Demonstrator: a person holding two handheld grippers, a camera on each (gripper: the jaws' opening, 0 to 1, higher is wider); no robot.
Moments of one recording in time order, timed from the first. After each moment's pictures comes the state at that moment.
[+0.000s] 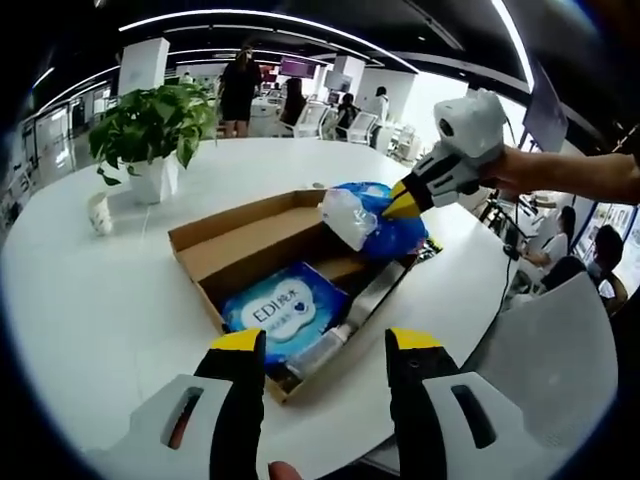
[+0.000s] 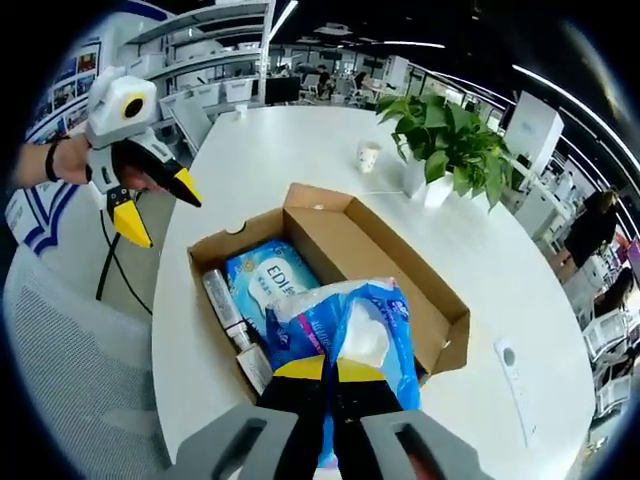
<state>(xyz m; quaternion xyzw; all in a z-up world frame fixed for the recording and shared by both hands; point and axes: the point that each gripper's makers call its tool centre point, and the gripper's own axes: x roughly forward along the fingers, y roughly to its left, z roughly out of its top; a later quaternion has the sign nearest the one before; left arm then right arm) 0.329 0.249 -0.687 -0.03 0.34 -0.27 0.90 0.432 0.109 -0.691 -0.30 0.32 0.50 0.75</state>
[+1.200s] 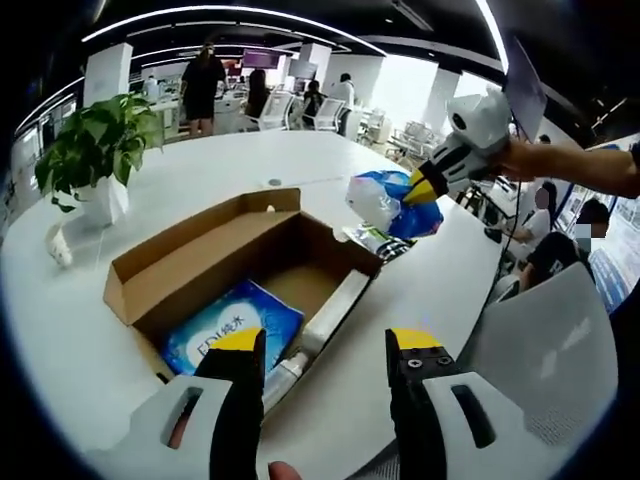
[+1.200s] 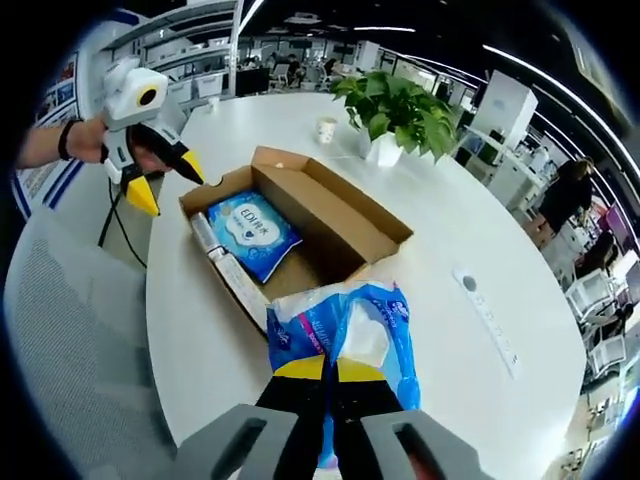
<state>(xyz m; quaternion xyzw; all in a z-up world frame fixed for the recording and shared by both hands) 0.346 0.172 -0.691 0.00 0.36 -0.34 0.87 0.424 -0.031 -0.696 -0.29 0.36 0.44 0.77</state>
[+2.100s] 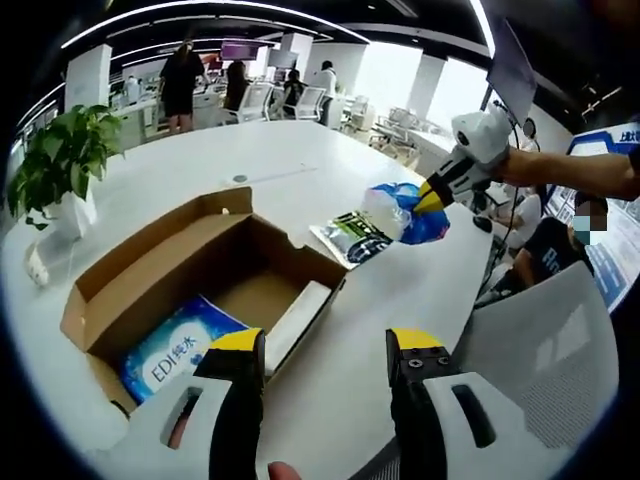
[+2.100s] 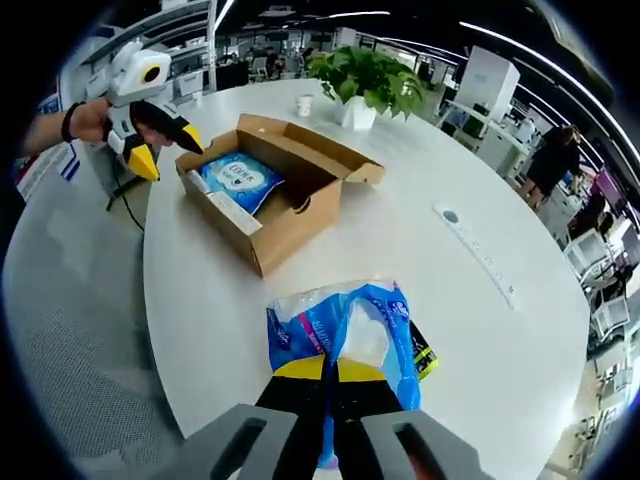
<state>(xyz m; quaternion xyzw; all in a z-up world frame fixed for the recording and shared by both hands) 0.345 0.106 -0.700 0.02 0.37 -0.36 0.85 0.399 -0.131 -0.728 -0.27 0.39 0.41 0.78</state>
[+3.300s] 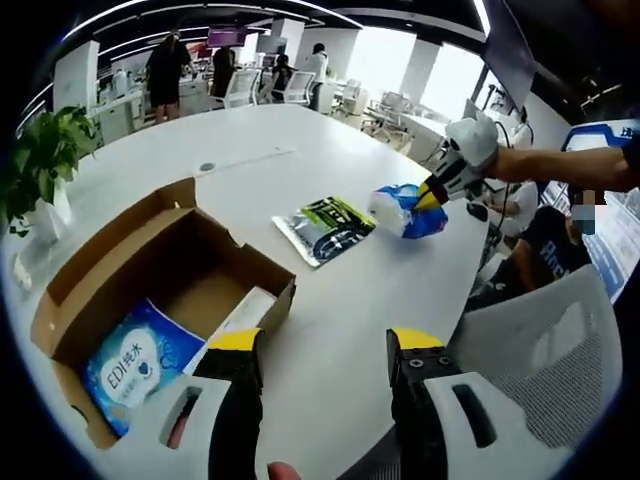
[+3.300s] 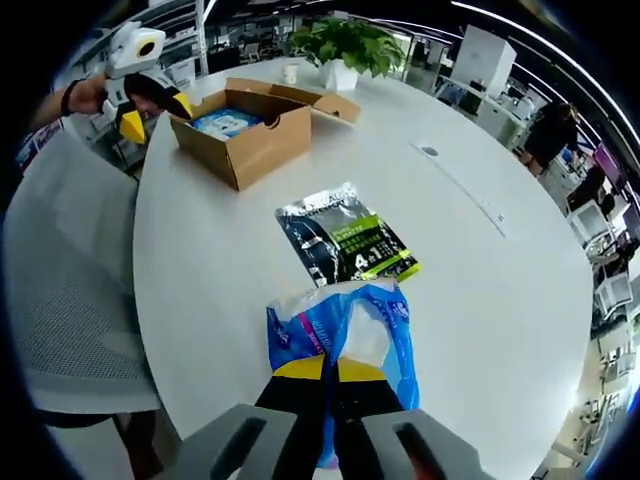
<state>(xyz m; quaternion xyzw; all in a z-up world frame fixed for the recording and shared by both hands) 0.333 0.043 -0.722 0.03 0.40 -0.37 0.84 0.388 -0.236 -0.781 -0.28 0.44 0.40 0.76</state>
